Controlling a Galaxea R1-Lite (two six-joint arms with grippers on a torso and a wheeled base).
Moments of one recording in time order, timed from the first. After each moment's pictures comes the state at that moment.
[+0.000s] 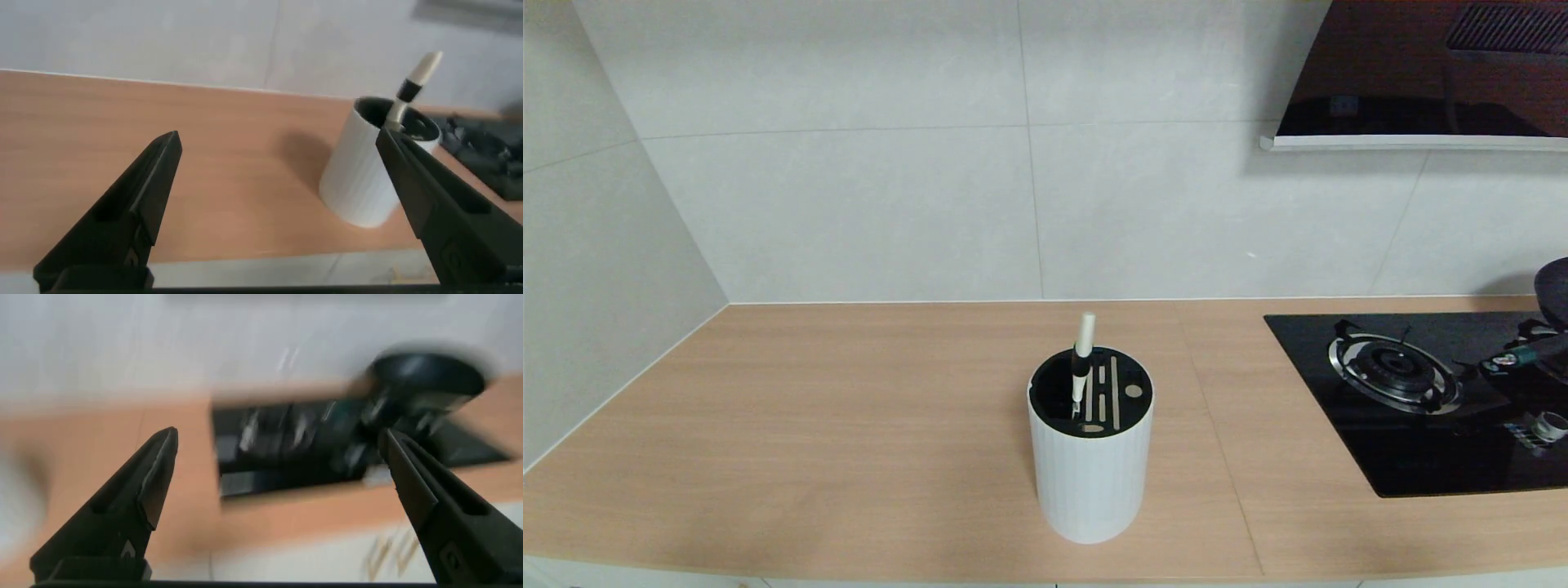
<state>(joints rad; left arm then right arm) -0.15 0.22 -0.08 -0.30 0.05 -0.19 0.11 0.13 -0.39 0.09 -0.43 -0.08</state>
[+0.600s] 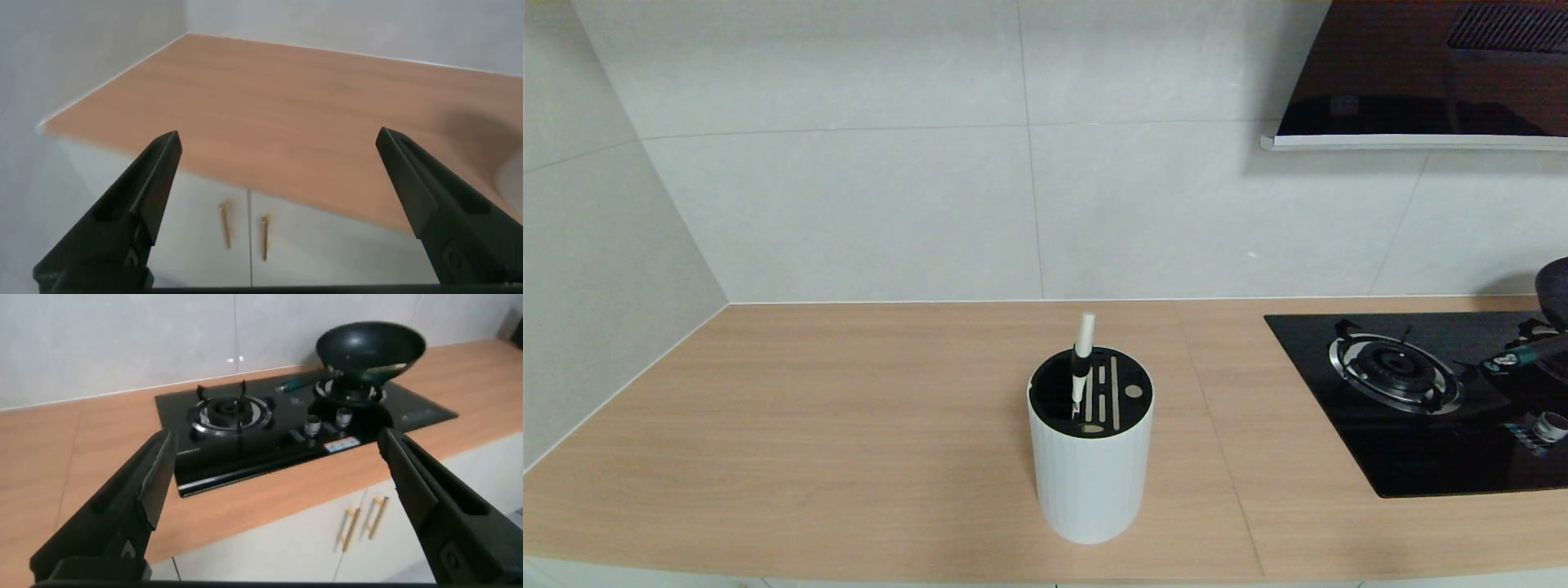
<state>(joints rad) 0.01 0.00 0.00 -0.04 0.27 -0.02 0.00 0.01 -0.04 -0.07 -0.41 -0.06</state>
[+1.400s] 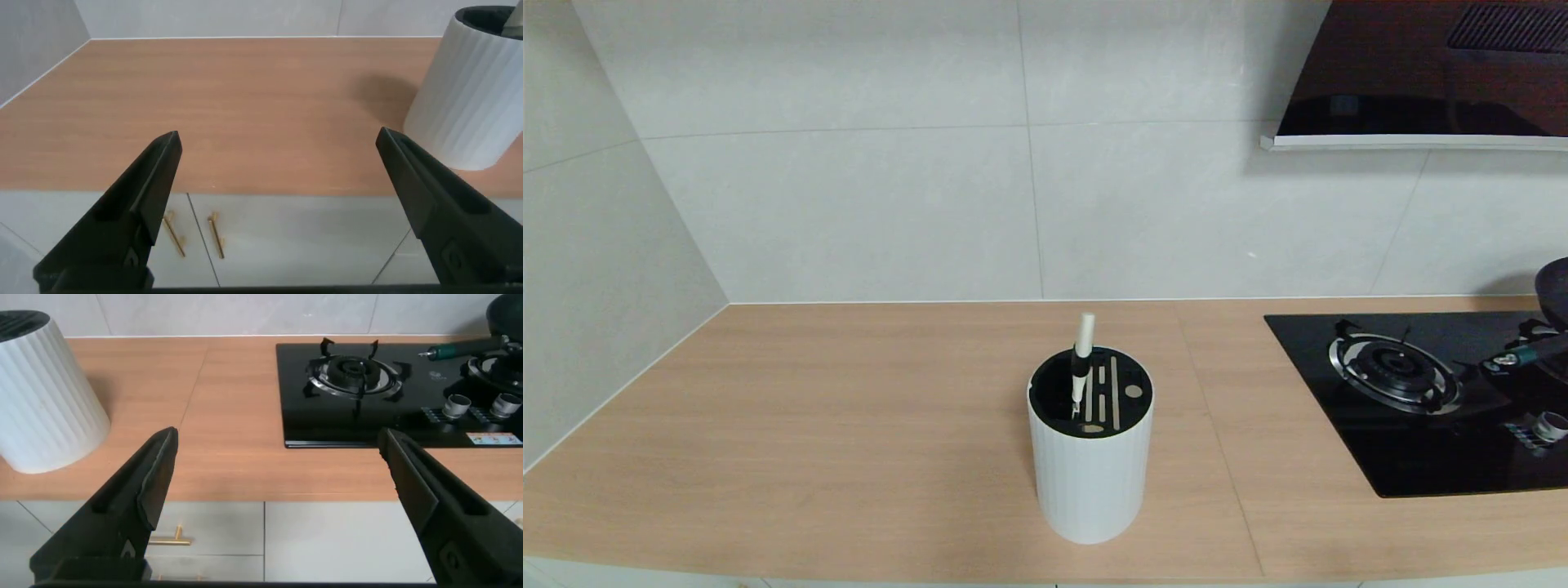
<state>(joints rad) 0.00 0.00 0.00 0.00 0.01 0.00 0.00 0.00 0.00 0.00 -0.02 0.00</state>
